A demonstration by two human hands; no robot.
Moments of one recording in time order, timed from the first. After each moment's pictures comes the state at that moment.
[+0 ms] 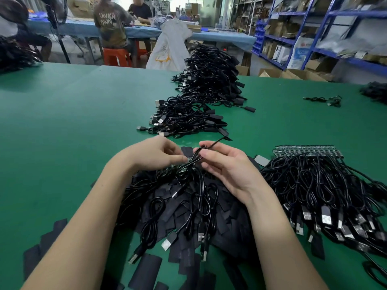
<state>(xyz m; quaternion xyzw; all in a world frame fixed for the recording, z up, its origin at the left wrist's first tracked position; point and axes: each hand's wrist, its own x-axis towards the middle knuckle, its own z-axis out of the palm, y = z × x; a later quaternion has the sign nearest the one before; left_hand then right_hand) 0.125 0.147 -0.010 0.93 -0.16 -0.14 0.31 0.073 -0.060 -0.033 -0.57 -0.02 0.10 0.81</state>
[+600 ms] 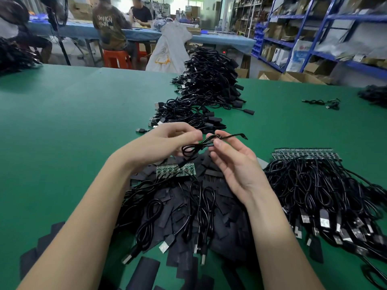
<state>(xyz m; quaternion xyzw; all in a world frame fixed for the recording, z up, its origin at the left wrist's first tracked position) 0.113 0.132 0.009 0.81 -0.22 -0.10 0.53 0.075 -0.063 -0.029 -0.48 -0.02 0.00 0.88</state>
